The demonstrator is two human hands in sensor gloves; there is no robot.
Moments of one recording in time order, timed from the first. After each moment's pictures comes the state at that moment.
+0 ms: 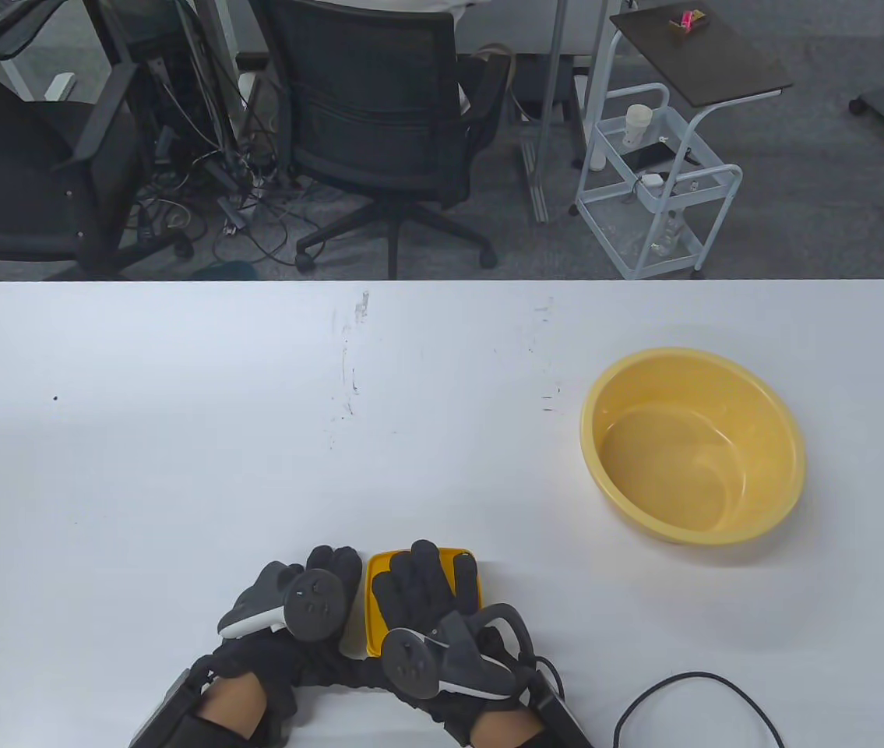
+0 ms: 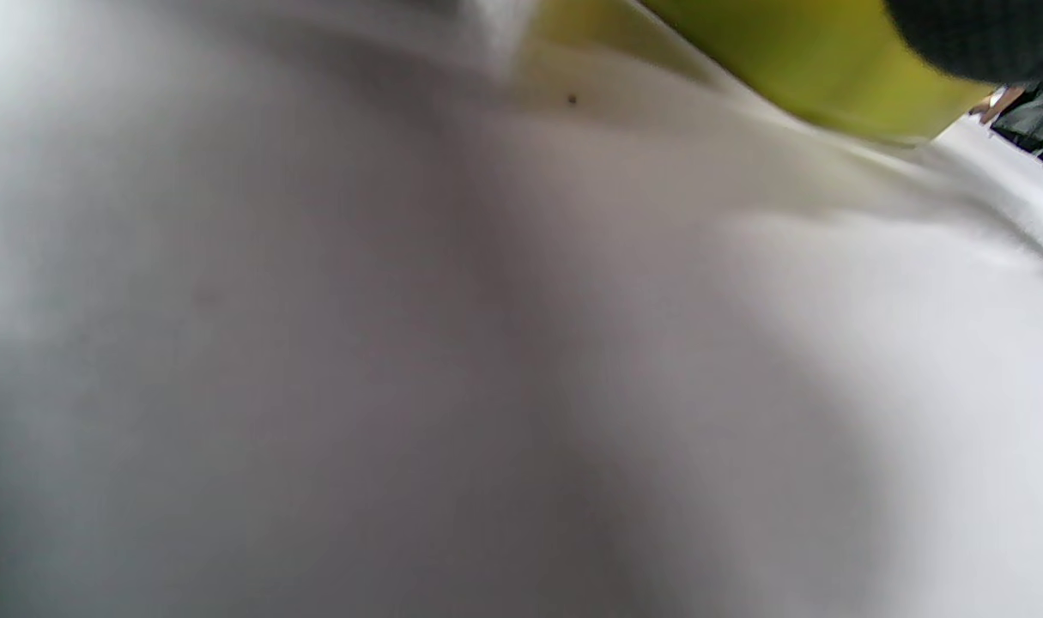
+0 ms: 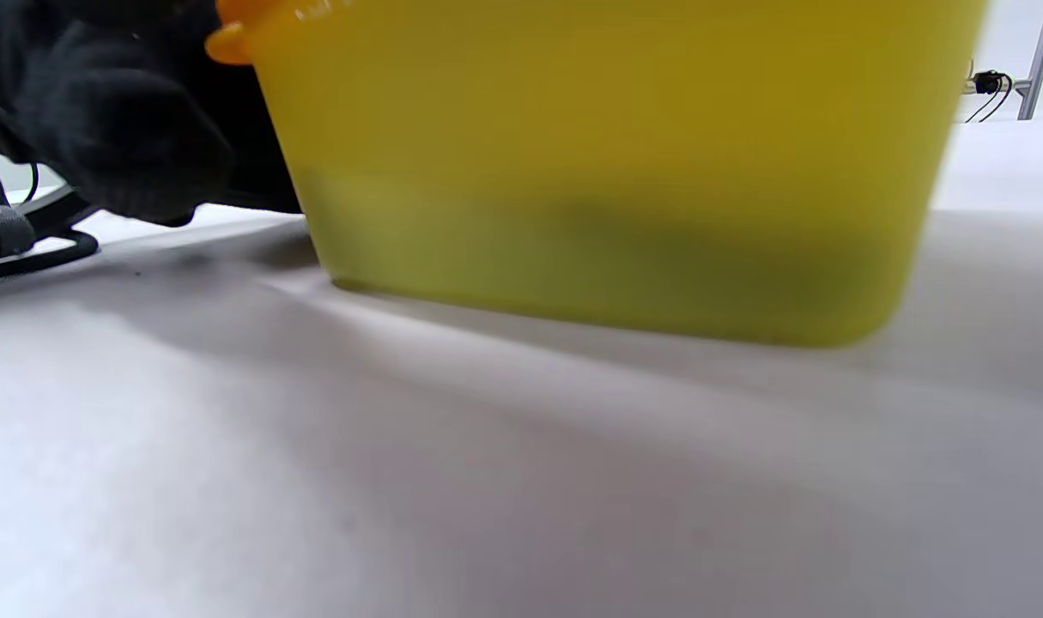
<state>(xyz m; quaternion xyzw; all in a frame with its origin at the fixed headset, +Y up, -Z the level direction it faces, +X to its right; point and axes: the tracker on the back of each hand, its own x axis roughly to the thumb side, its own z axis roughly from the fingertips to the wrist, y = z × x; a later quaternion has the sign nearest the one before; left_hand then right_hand) -0.192 -0.797 -0.225 -0.31 -0.28 0.11 0.90 -0.019 -0.751 -0.184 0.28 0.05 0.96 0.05</state>
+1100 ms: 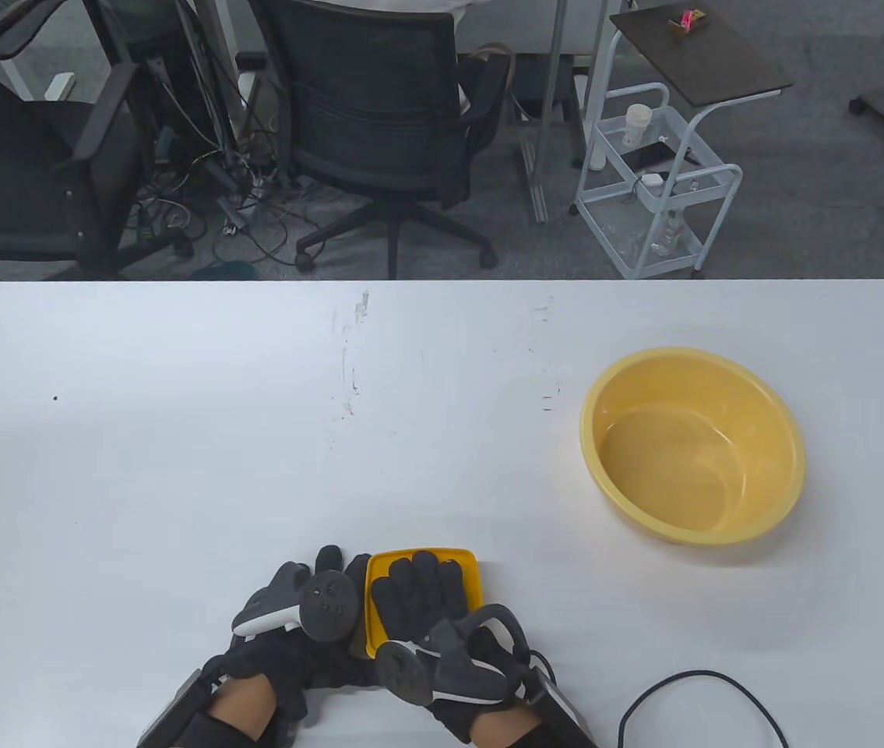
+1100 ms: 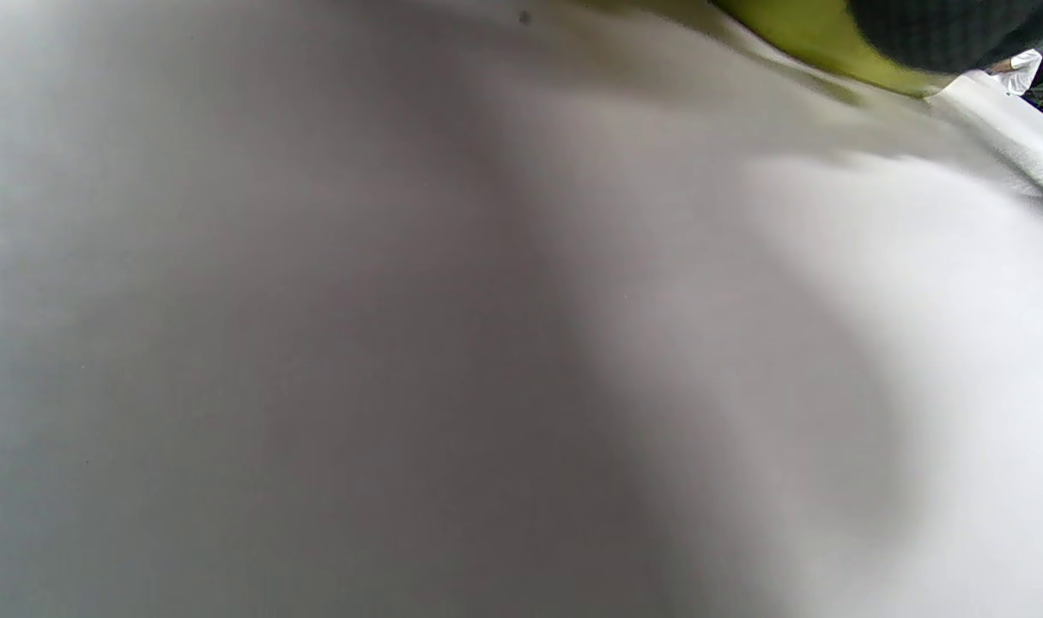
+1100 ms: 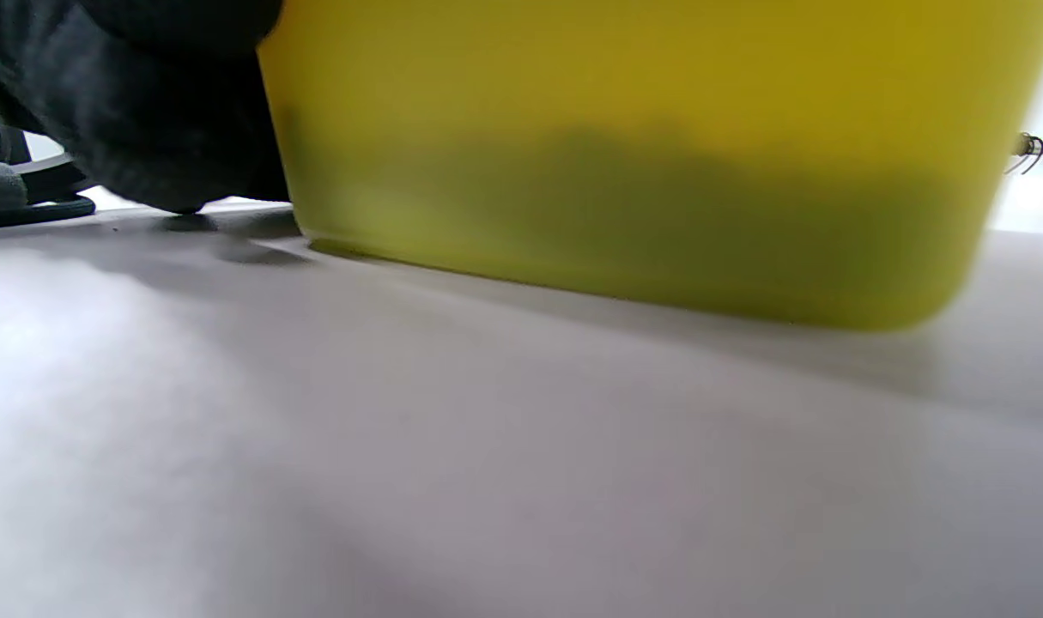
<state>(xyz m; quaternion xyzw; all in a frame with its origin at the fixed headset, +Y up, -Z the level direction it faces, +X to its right) -0.184 -0.803 -0.226 -0.33 -0.28 0.11 0.89 -0.025 -0.757 -0.184 0.31 0.01 0.95 0.03</state>
